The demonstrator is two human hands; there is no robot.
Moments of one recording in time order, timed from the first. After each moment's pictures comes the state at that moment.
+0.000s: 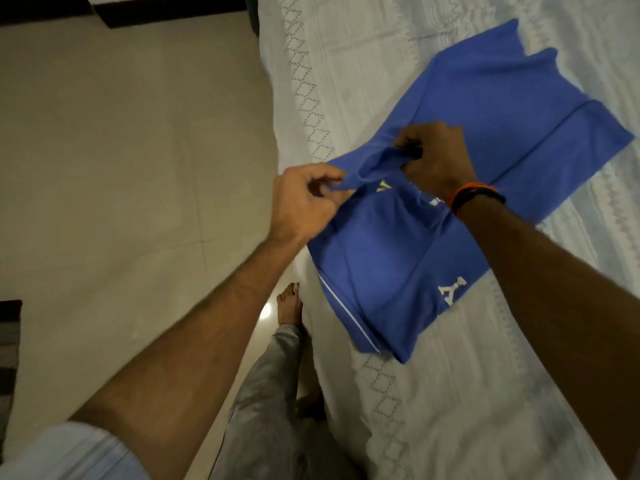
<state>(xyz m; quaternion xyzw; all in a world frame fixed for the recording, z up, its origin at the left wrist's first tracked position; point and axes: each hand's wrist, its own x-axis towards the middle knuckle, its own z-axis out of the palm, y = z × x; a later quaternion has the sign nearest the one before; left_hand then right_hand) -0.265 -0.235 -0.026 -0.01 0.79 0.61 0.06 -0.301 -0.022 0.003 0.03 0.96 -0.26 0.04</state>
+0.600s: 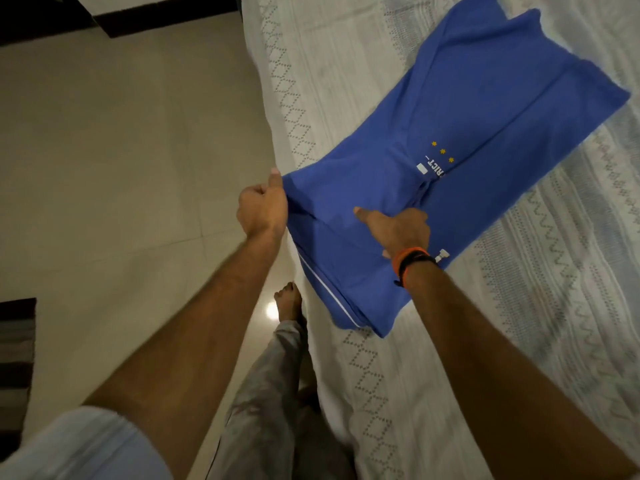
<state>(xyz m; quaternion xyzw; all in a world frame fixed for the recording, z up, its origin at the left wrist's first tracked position) -0.229 -0.229 -0.051 -0.39 0.74 0.54 0.09 -0.178 -0.055 -0.055 0.46 0.74 -0.47 0.14</state>
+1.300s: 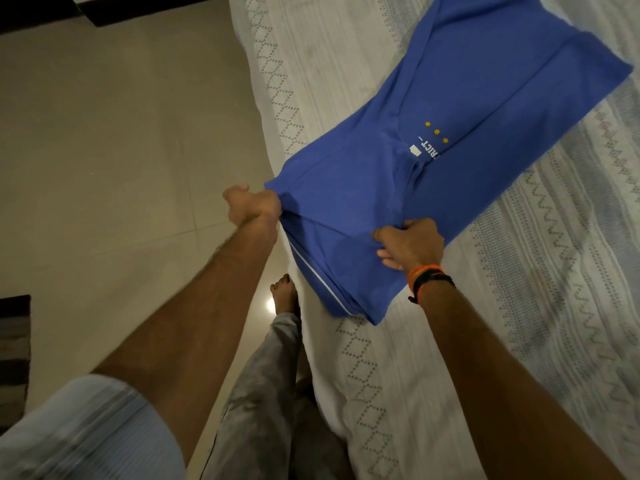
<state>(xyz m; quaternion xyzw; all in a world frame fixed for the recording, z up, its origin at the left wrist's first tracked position) -0.225 -0.221 -0.075 -0.45 0.70 0.54 0.10 -0.131 -0.036 -0.052 0.48 0.72 -0.48 0.14</state>
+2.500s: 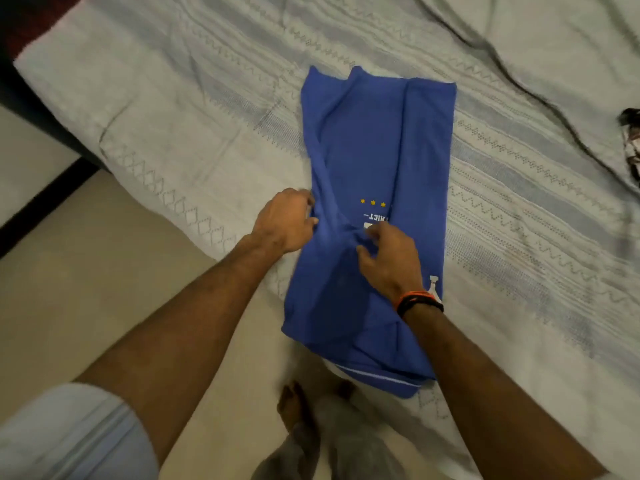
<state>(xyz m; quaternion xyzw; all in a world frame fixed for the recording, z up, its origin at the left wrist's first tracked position) -0.405 -0.128 0.014 0.43 0.86 0.09 0.26 -0.221 -0.050 -0.006 0.46 0.82 -0.34 -0.02</state>
